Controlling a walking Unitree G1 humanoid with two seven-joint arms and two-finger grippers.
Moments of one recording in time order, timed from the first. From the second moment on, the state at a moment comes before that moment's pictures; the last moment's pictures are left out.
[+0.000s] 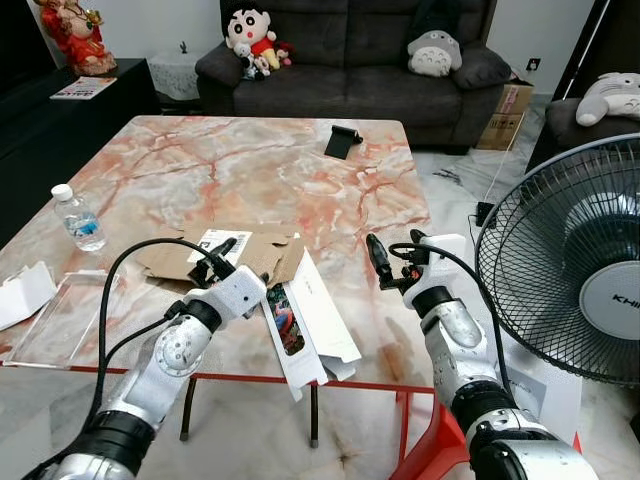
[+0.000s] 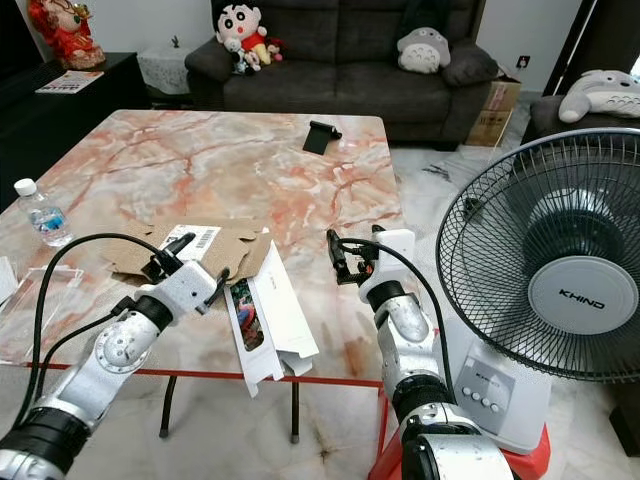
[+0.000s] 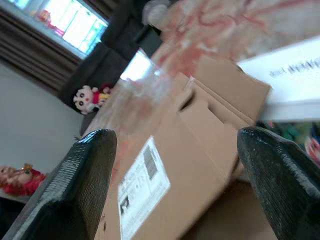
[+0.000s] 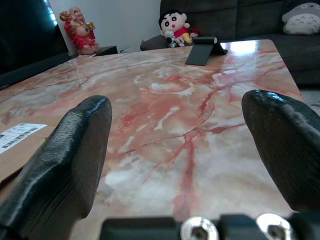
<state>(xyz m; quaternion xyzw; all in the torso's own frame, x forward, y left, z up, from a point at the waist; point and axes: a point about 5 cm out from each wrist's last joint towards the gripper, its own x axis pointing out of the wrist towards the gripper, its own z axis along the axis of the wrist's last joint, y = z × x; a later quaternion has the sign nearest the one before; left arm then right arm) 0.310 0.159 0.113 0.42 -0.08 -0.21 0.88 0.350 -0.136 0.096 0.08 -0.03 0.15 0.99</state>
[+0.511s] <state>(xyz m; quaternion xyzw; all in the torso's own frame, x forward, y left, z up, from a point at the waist) 0.308 0.166 0.108 0.46 -0.04 -0.21 0.86 0.350 -0.136 0.096 0.08 -0.03 0.15 0.99</state>
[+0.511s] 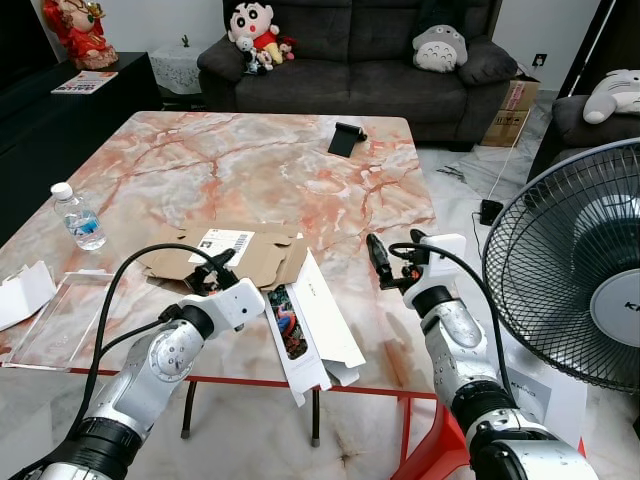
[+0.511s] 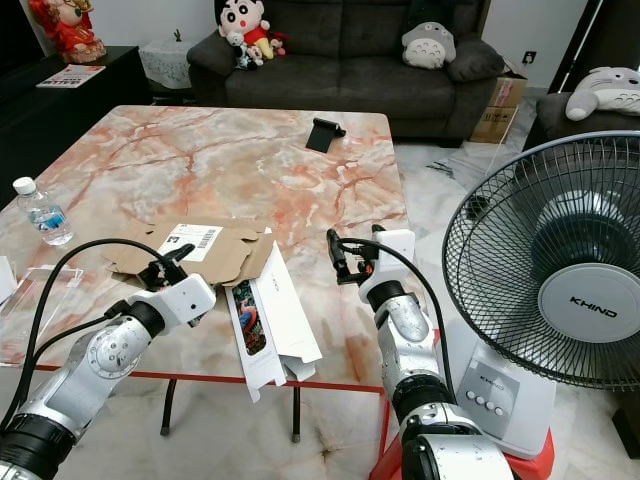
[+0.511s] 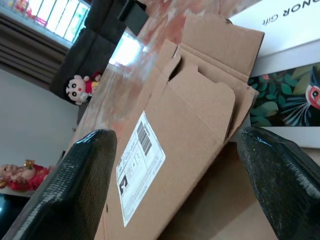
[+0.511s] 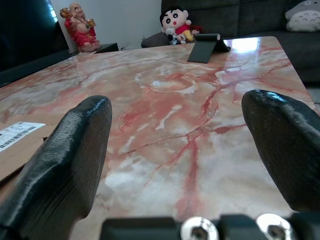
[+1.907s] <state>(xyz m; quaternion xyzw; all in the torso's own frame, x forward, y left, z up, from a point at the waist) 0.323 0.151 0.094 0.51 0.00 -0.24 0.83 0.350 -0.139 0.097 0.07 -0.03 0.15 0.99</state>
